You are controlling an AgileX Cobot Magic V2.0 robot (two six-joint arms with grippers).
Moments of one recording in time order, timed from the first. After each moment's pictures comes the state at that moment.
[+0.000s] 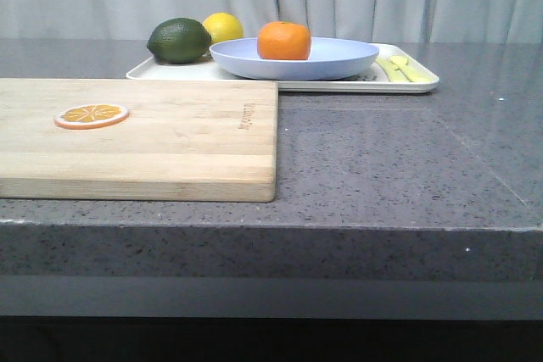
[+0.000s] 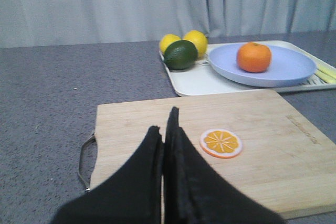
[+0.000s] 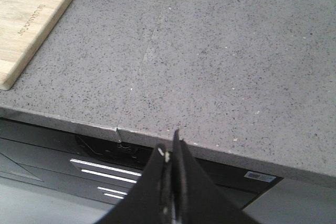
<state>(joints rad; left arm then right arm) -0.20 0.14 -0.35 -0.01 0.38 0.00 0.05 0.32 -0.78 0.13 1.08 -0.07</state>
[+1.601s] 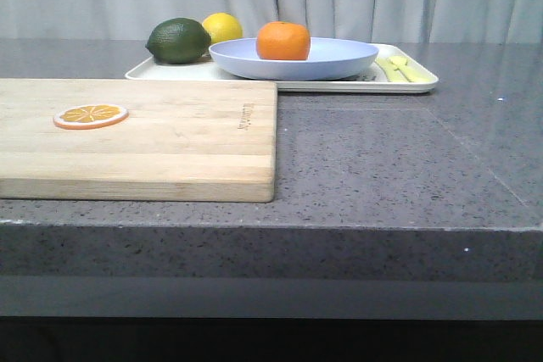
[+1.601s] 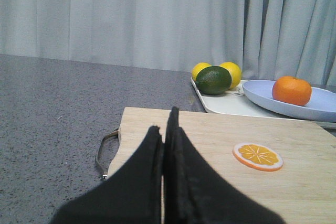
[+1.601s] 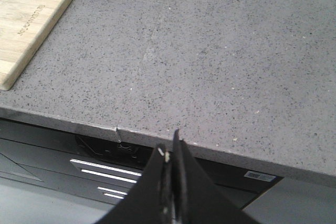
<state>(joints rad) -0.12 0.00 0.01 -0.09 -0.01 0.00 0.05 0.32 -0.78 0.14 1.08 -0.07</state>
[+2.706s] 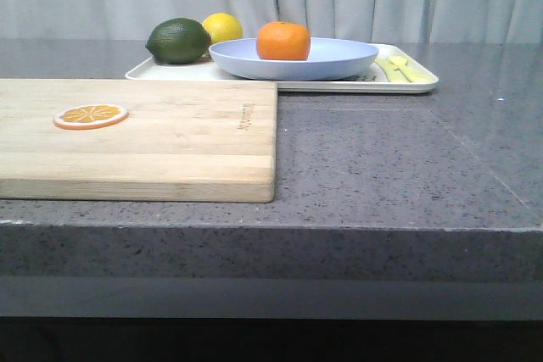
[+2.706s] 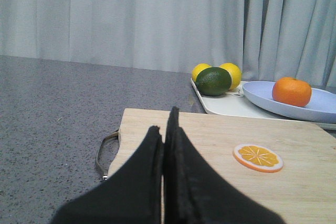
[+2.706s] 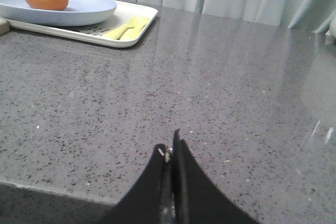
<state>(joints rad) -0.12 0.00 0.01 -0.09 -0.01 0.00 0.03 -0.01 0.03 -0.03 0.14 -0.07</state>
